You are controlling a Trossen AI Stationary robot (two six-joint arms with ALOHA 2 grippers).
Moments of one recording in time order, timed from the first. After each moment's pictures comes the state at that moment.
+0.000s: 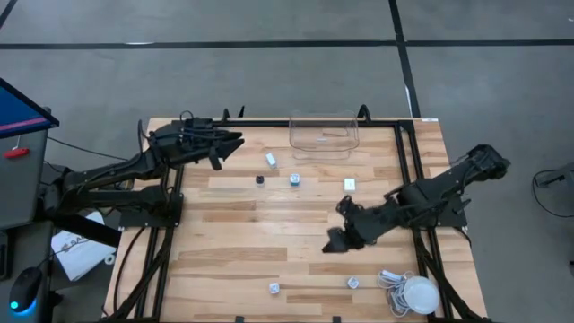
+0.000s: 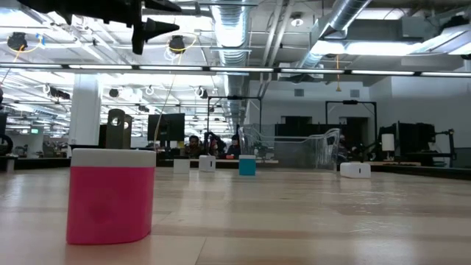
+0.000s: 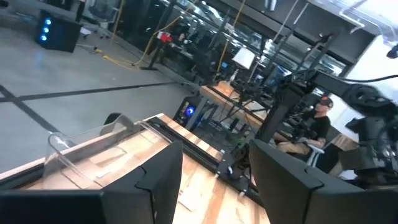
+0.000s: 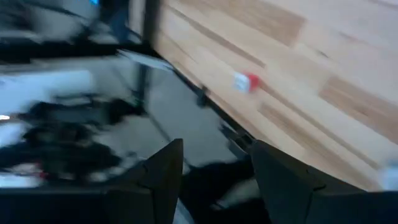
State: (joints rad) left arm 0.41 0.79 0.59 0.25 0.07 -0.50; right arm 0.51 1.41 1.38 -0.69 0.06 1.62
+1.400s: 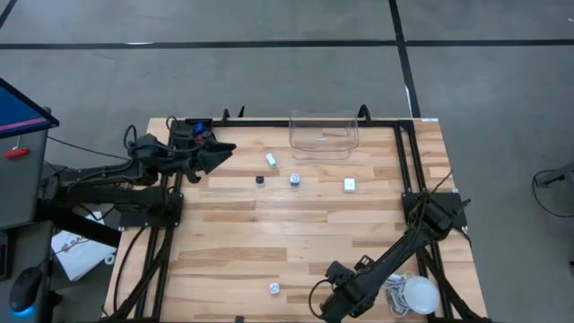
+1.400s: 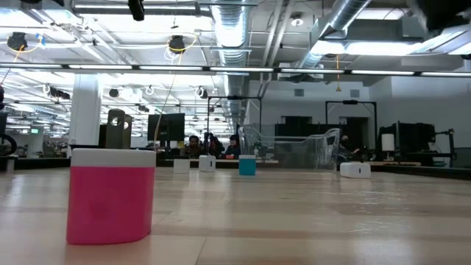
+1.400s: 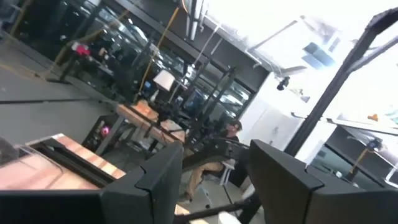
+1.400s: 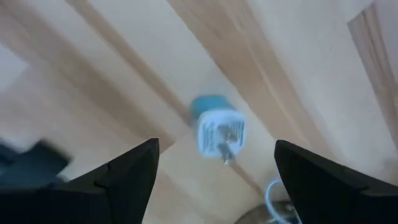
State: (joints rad) left arm 0.19 0.70 0.59 0.43 0.09 -0.64; right arm 0.75 2.15 1.71 -1.30 -0.02 1.41
